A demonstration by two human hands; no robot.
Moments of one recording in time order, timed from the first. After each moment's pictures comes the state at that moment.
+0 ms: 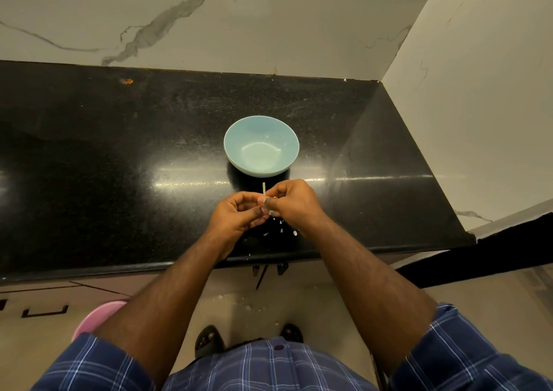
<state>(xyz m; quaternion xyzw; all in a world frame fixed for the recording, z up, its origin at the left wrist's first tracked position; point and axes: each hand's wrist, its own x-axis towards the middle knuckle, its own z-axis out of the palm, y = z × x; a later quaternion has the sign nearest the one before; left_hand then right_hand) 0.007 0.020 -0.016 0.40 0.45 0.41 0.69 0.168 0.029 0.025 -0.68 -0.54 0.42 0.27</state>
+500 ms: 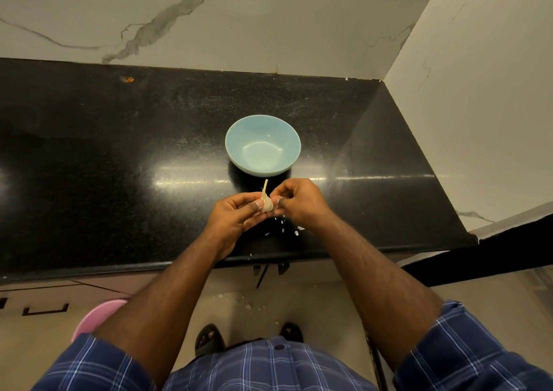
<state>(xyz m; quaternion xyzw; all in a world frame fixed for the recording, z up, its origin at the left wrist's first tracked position) 0.007 0.023 -0.013 0.31 0.45 0.42 0.72 0.180 0.035 0.024 -0.68 -0.53 0.44 0.26</state>
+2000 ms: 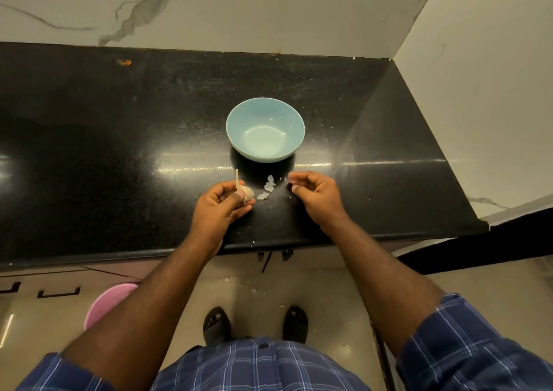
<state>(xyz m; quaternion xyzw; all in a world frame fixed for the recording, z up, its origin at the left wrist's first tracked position) -0.014 0.007 -0.014 0.32 0.52 0.46 0.64 0.202 0.018 -0.008 -0.65 -0.48 0.42 0.41</state>
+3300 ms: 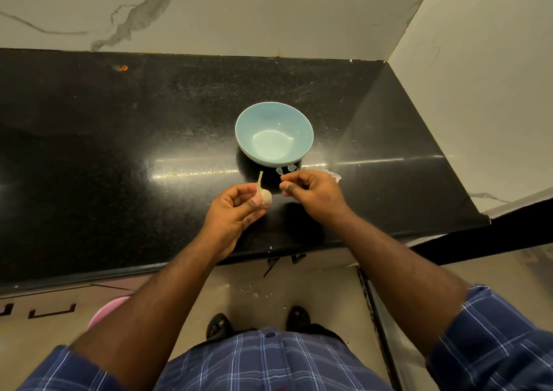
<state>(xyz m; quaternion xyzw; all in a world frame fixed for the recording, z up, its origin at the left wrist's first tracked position) -0.030 0.021 -0.014 0.30 0.44 0.42 0.73 0.169 0.027 0.013 -0.65 -0.55 0.40 0.35</state>
